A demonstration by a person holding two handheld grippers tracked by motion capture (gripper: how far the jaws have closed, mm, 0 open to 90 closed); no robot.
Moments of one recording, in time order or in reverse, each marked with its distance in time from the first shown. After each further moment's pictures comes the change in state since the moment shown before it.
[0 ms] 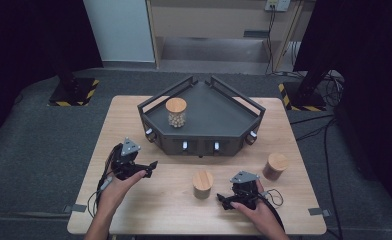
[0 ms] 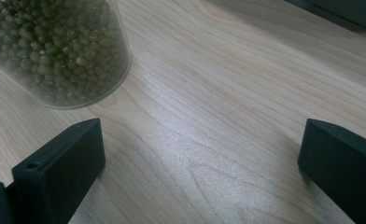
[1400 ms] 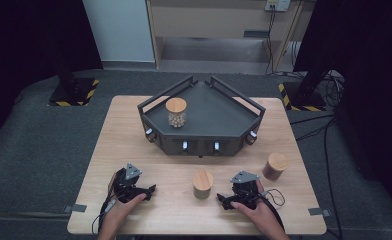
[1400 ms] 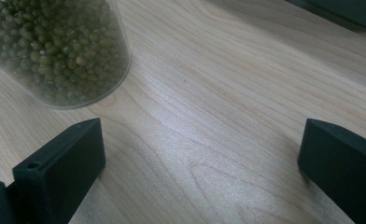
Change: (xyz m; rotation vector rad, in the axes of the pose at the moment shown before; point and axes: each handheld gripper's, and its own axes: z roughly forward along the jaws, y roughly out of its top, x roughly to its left) left arm -0.011 -0.066 0.031 0.115 0.007 -0.025; right arm 0.000 0.000 -0.001 -0.001 0.000 0.004
